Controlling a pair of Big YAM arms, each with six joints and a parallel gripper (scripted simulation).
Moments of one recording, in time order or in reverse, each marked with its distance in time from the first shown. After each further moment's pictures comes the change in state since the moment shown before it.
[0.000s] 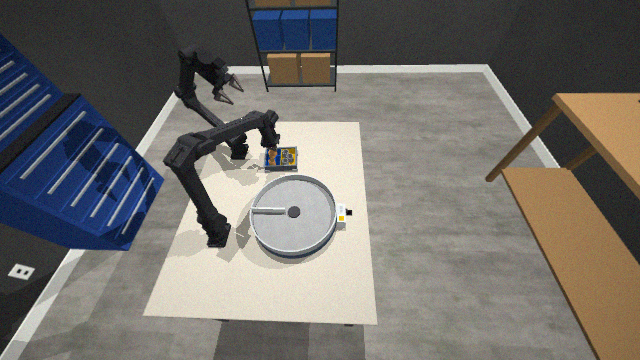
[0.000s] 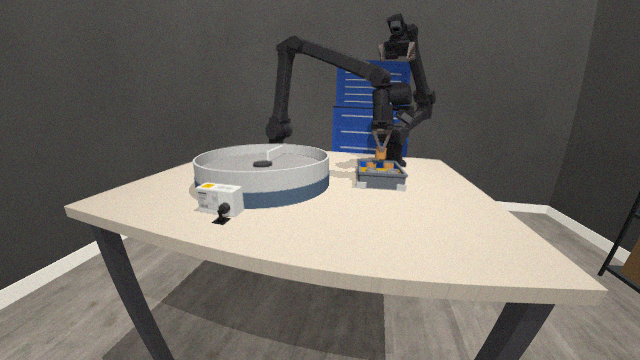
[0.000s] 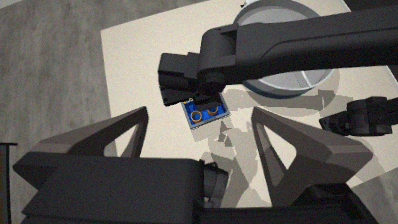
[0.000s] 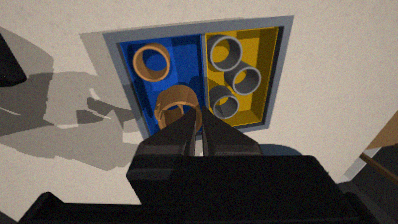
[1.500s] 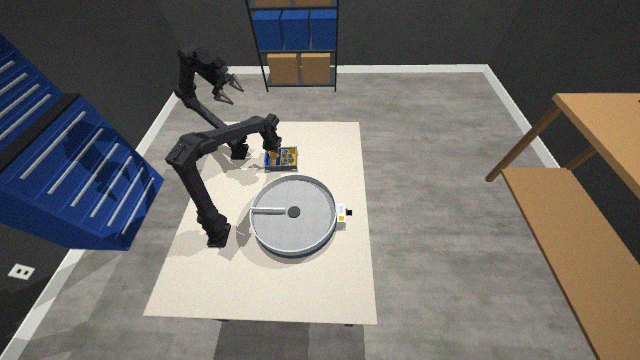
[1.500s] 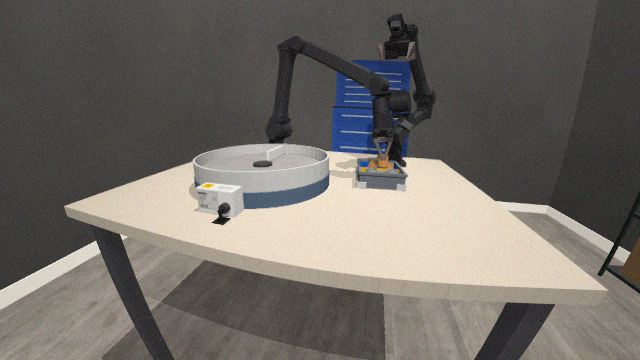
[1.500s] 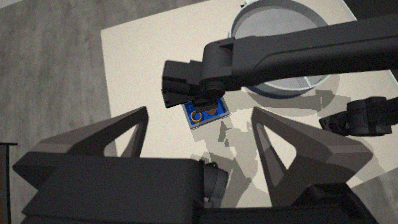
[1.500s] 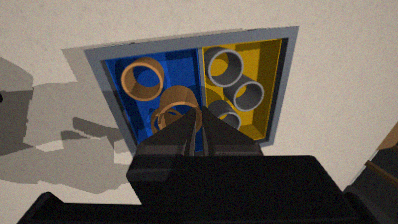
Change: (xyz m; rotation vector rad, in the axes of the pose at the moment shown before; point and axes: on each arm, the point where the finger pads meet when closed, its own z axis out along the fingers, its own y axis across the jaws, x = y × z) left arm 0.000 0.000 0.000 0.000 0.000 0.000; right arm -0.007 -0.002 0.027 0.031 -0.046 0.011
